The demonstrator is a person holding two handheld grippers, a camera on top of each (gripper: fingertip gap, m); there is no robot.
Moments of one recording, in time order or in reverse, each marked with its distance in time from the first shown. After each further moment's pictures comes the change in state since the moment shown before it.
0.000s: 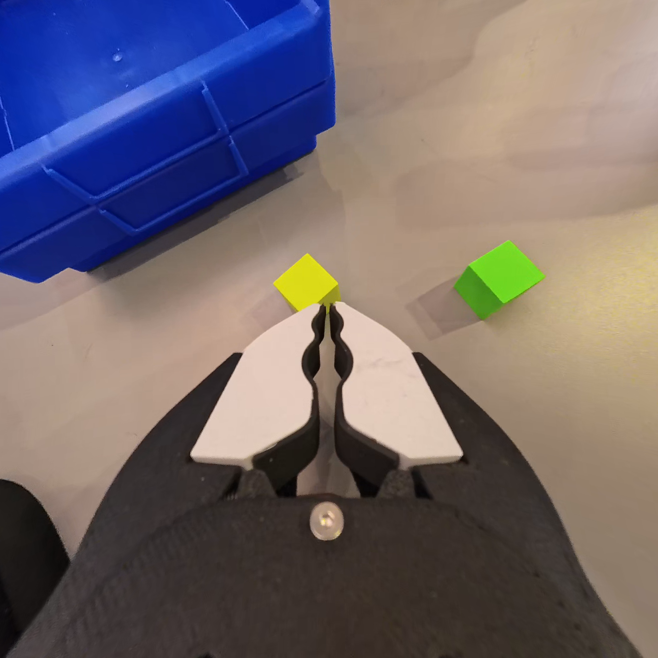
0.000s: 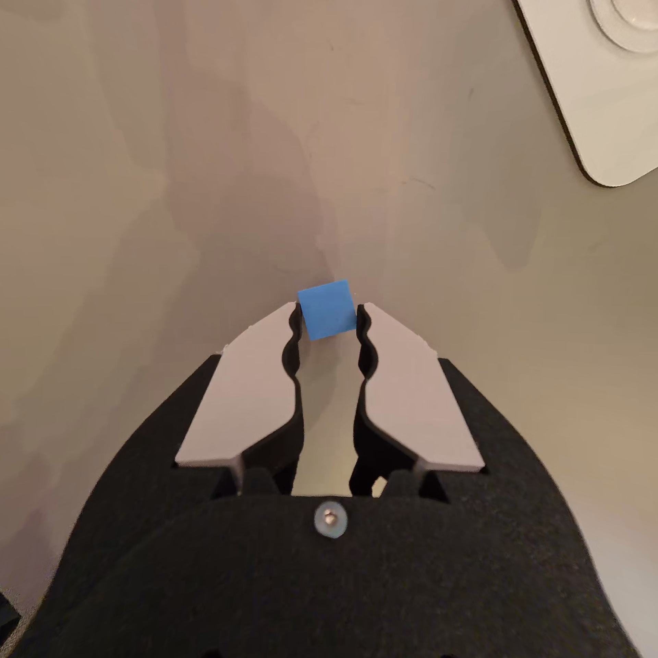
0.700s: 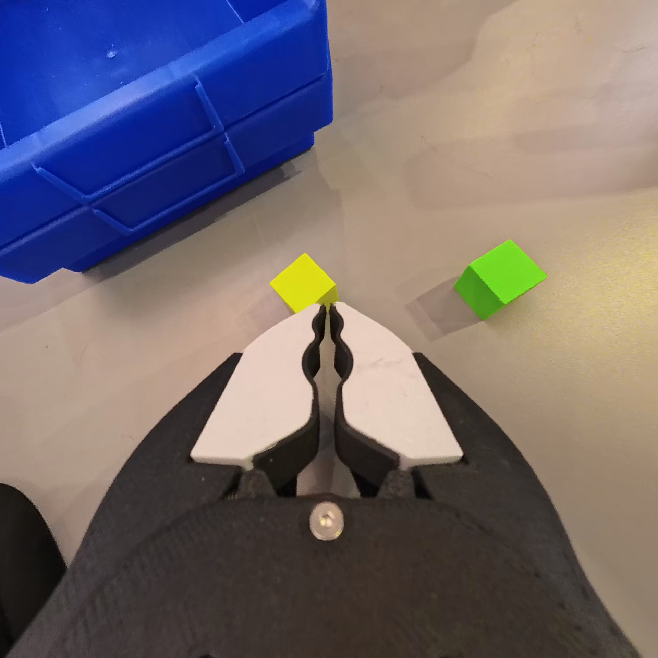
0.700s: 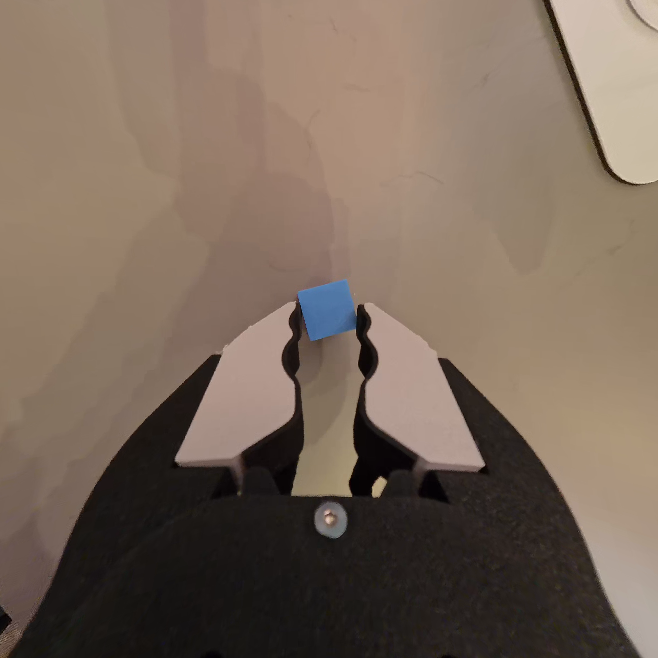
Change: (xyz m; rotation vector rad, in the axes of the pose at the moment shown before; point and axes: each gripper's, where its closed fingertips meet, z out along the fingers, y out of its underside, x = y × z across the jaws) left arm 0.001 0.001 0.002 -0.006 0.001 0.002; right arm 0.002 0.003 0.009 -0.013 -0.031 -0.007
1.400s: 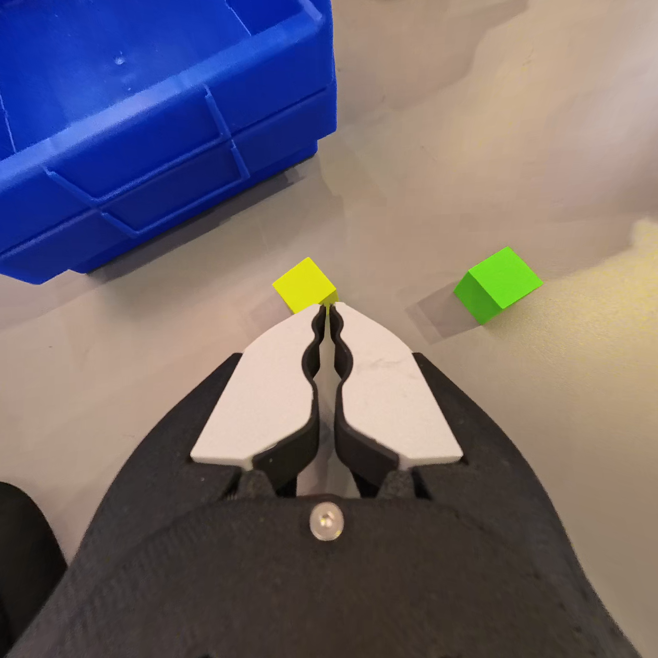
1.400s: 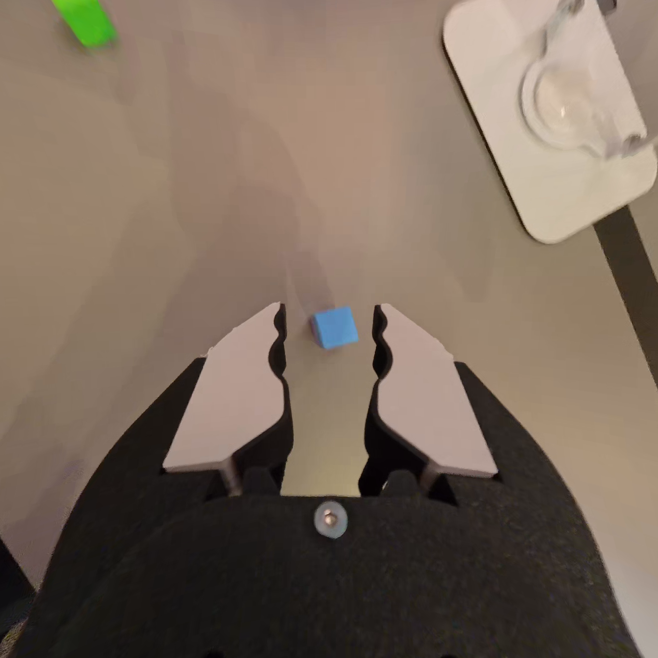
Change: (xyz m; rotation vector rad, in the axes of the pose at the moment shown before) left arm -0.001 -0.003 -0.002 0.013 0.000 -0.011; right arm -0.009 -0.033 -0.044 0.099 0.060 -0.042
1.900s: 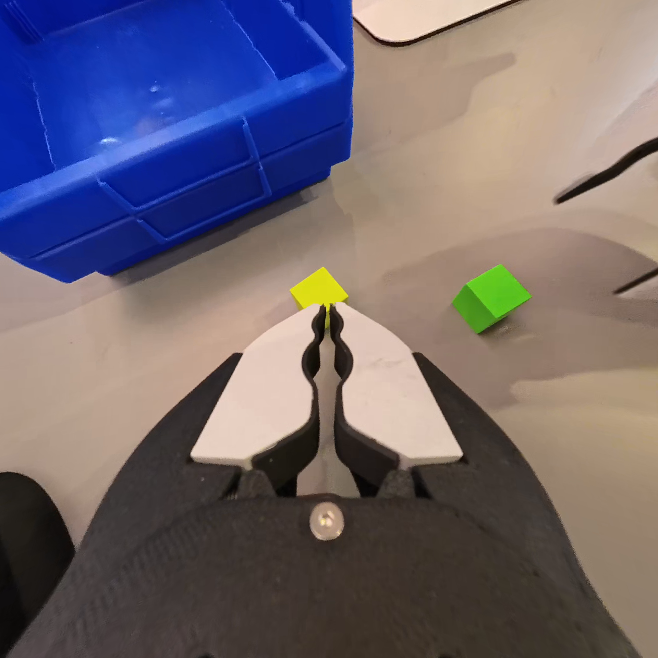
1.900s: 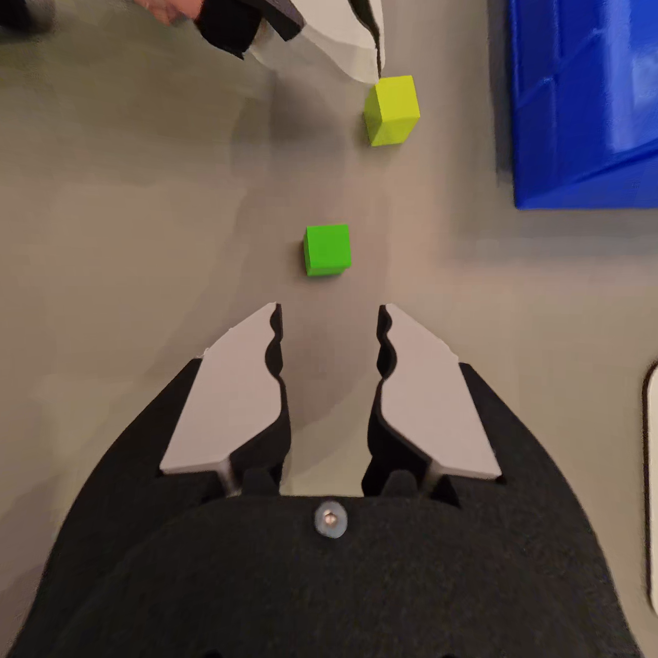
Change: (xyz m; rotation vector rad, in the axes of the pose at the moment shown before) left arm -0.007 -0.009 -0.011 0.063 0.006 -0.042; right arm -0.156 -0.138 0.117 0.057 -0.236 -0.364
